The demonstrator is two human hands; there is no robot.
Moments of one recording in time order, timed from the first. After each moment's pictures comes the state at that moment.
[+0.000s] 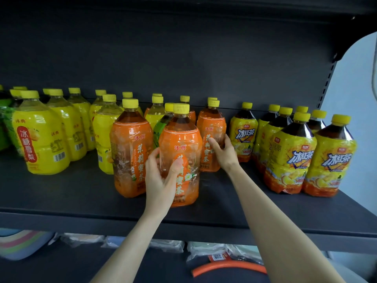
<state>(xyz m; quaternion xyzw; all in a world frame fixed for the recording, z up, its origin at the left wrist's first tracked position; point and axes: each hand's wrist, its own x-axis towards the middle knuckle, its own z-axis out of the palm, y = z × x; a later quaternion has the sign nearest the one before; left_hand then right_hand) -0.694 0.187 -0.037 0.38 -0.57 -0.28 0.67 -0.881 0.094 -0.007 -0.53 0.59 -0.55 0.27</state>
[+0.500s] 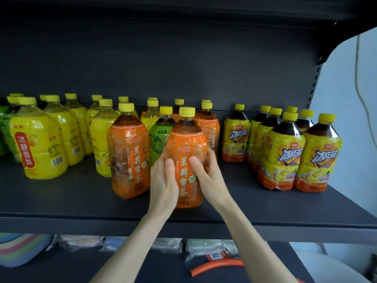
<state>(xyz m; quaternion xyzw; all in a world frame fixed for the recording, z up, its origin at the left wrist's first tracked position) -0.705 0.192 -0.038 0.39 -0.61 -0.26 0.64 -0.823 0.216 -0.010 -0.59 0.38 -0.60 0.38</state>
